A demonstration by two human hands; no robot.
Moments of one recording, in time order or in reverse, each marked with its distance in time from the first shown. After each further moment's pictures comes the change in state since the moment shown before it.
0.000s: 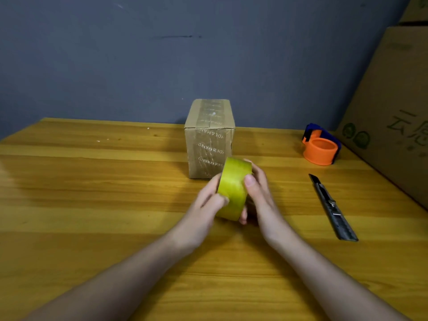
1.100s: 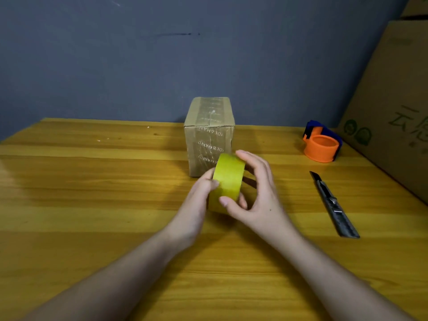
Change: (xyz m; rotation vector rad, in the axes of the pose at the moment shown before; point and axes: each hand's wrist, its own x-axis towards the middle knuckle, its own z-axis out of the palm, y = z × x) left_hand 0.011 -0.002 0.001 -0.121 0.029 0.147; right_hand 0.000 -0.001 -0.007 -0.508 0.057 -0.420
